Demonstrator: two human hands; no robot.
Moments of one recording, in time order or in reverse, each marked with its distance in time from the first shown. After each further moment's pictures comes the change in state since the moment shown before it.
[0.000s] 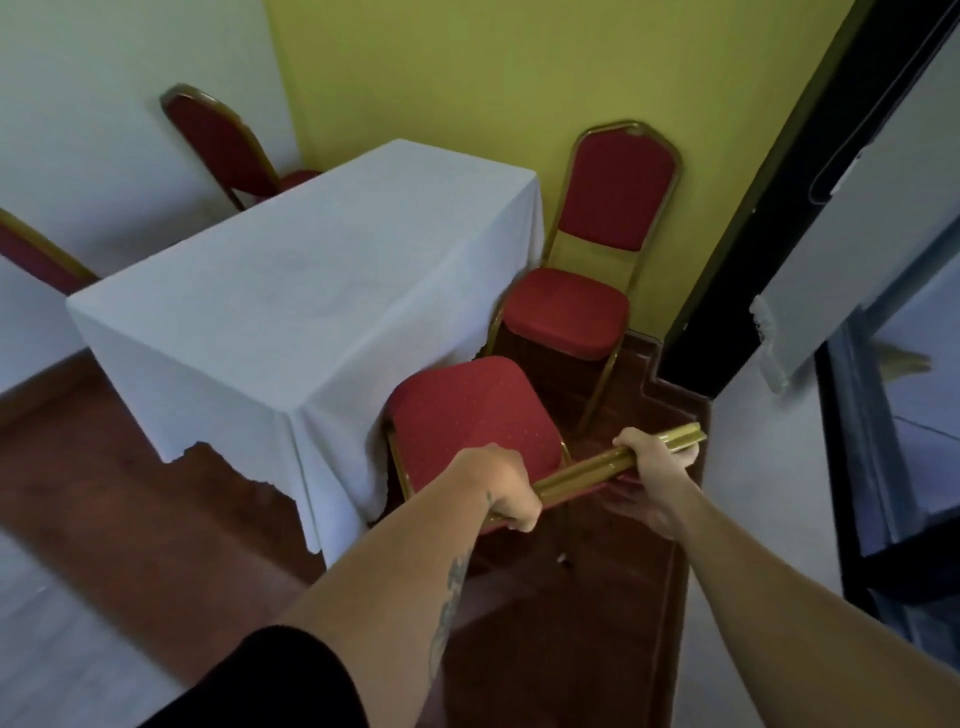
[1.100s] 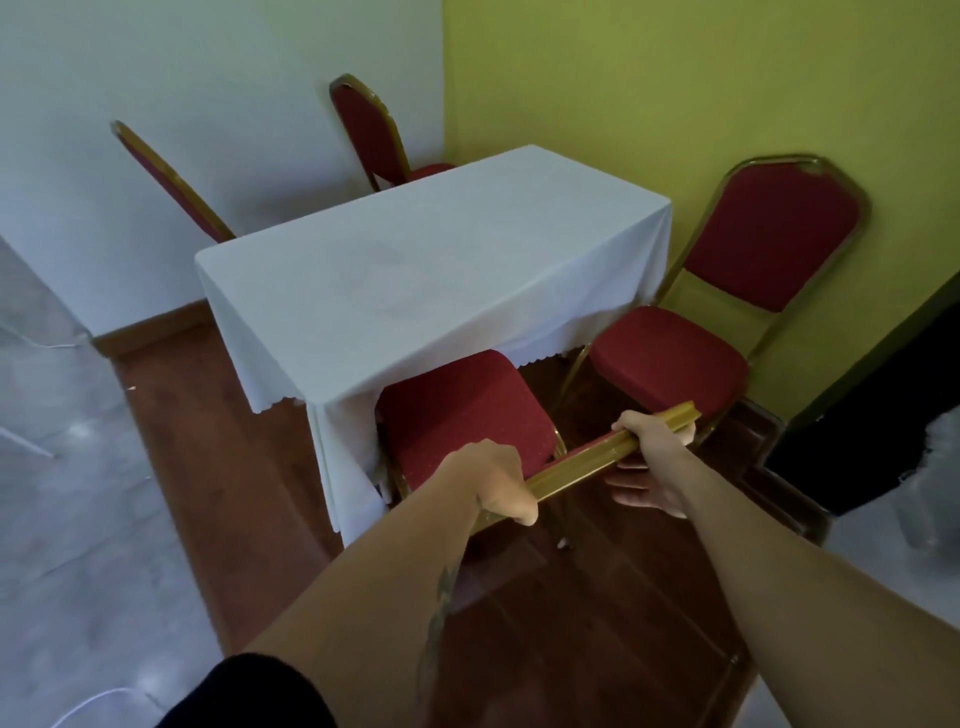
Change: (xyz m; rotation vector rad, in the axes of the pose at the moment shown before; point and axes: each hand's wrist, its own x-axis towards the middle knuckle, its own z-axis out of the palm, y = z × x) left_hand 0.079 -0.001 -0.054 -0.275 0.160 -0.249; right_hand 0.099 -0.128 0.070 -0.448 -0.345 -0.017
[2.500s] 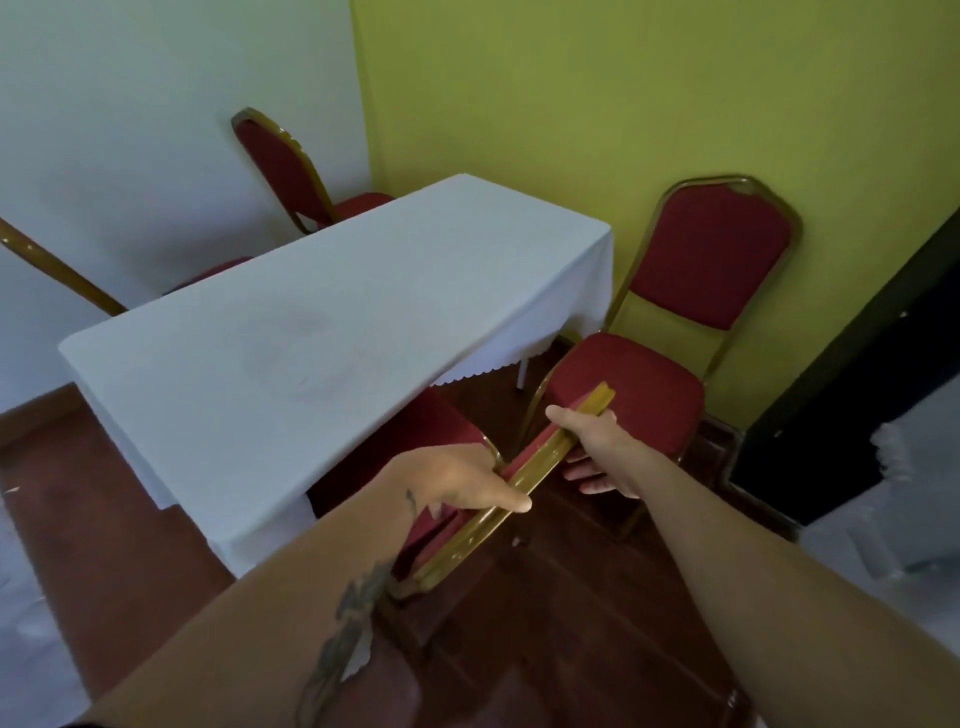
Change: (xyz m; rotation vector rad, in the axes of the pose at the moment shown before) left_hand 0.124 0.009 -0.117 -0.144 -0.180 0.094; right_hand 0.112 -0.112 0.019 -0.264 -0.056 -0.126
